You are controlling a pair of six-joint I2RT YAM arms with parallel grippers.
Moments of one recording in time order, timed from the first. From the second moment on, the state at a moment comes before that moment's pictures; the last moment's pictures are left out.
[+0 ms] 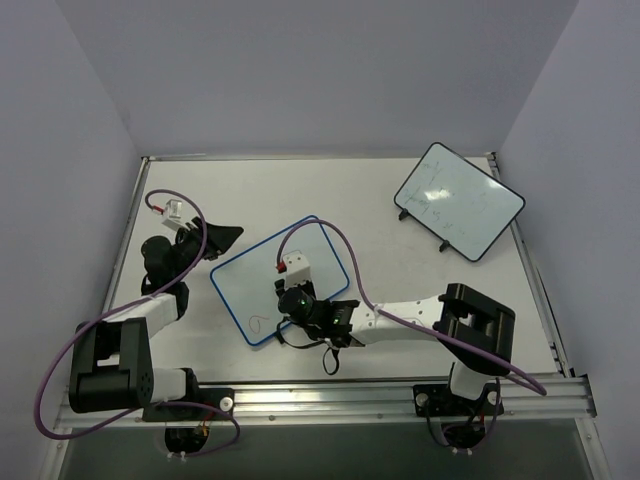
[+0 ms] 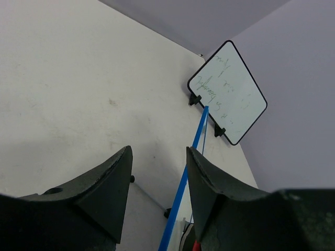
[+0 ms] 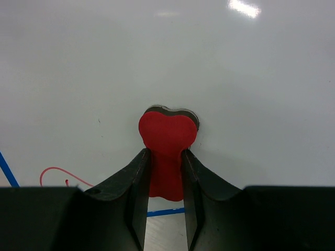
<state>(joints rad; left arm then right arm) 0.05 1.33 0.44 0.84 0.62 -0.86 1.22 1.70 0.91 0.19 0.62 0.47</state>
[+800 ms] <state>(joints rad) 0.04 1.37 0.43 0.99 0.76 -0.79 1.24 1.73 0.95 0.19 0.63 0.47</state>
